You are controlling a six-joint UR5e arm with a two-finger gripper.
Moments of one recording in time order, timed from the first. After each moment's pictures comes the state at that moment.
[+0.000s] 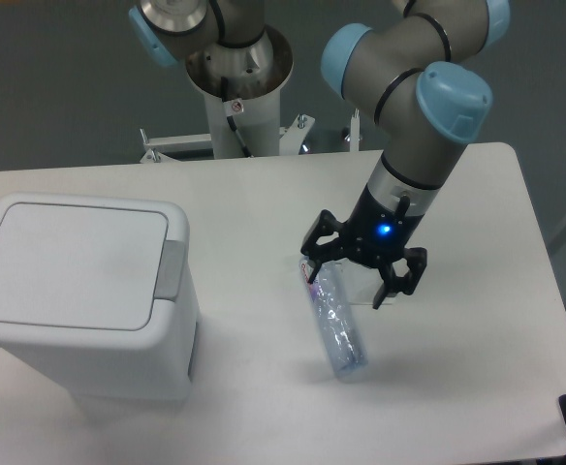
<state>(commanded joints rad) 2.59 -1.85 -1.49 -1.23 1.02 0.69</state>
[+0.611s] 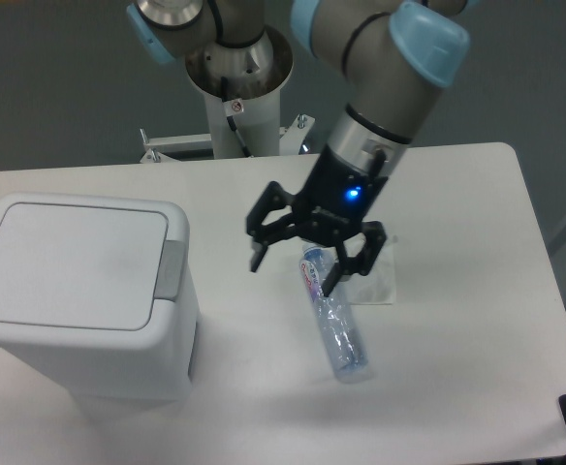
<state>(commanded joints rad) 2.48 -1.80 -1.47 -1.19 0.91 0.50</state>
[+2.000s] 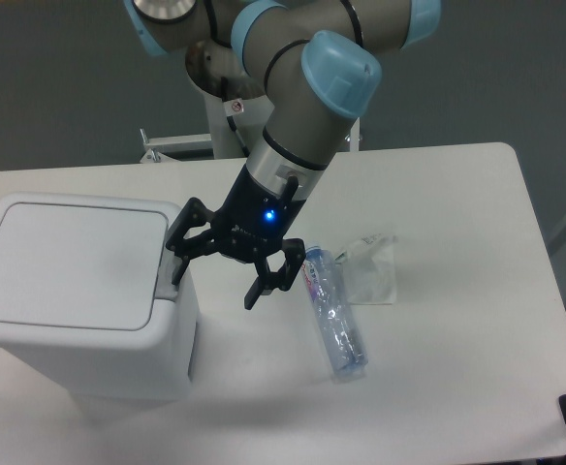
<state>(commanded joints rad) 2.41 -1.80 -1.53 -1.13 0.92 0.41</state>
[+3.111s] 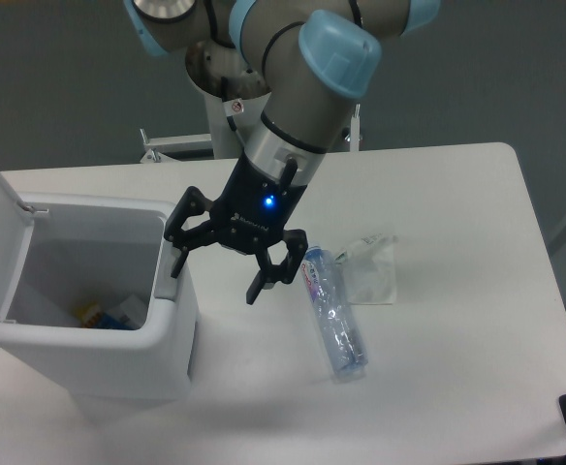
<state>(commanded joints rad) 2.48 -1.79 -1.50 -1.06 0.92 0.43</state>
